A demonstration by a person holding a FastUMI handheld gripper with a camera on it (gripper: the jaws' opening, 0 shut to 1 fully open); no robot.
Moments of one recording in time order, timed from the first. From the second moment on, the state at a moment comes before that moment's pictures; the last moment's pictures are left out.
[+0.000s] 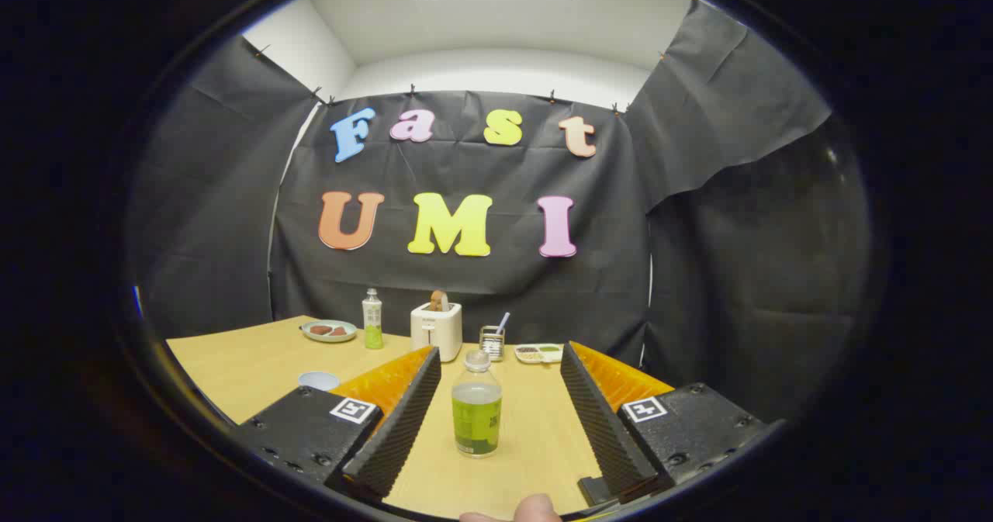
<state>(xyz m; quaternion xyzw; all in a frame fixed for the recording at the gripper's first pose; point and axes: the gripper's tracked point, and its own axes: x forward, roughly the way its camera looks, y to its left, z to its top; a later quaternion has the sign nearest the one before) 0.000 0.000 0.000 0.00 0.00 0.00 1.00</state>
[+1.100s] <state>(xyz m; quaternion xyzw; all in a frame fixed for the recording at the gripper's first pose) 0.002 0.009 -0.006 0.02 0.01 0.01 1.00</state>
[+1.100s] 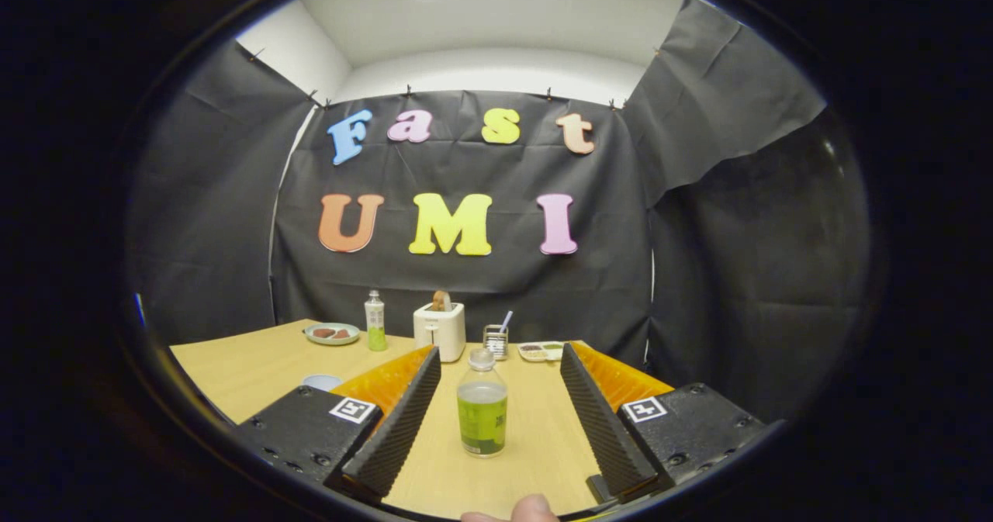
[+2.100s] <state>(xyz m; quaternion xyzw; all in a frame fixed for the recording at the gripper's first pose) 0.024 0.034 -0.049 0.00 0.04 0.02 1.00</state>
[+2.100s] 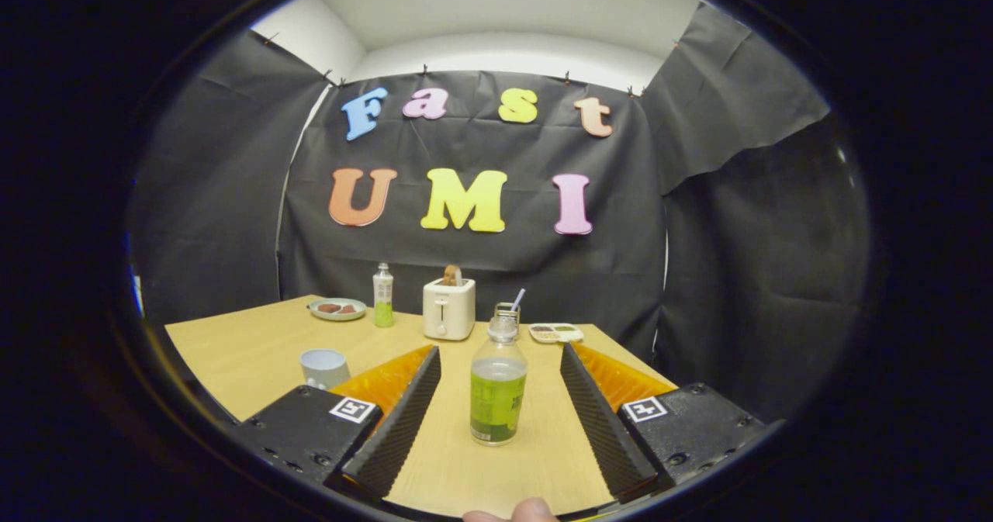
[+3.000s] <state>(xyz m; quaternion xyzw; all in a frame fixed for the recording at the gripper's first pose) 0.113 0.033 -0.137 0.05 0.13 0.00 0.99</state>
